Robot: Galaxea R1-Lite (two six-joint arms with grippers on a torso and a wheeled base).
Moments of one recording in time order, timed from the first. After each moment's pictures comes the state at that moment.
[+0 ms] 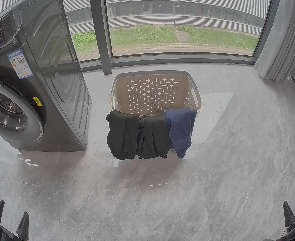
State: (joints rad) left arm 0.00 0.02 -0.02 0.00 0.02 -0.04; right arm -0.01 0.02 -0.02 0.00 0.02 -0.01
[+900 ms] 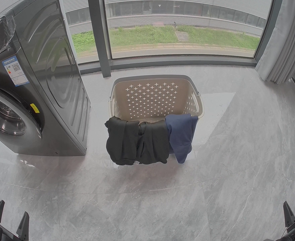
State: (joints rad) left arm 0.00 0.02 -0.02 0.00 0.02 -0.04; right arm -0.01 0.02 -0.02 0.00 0.02 -0.01
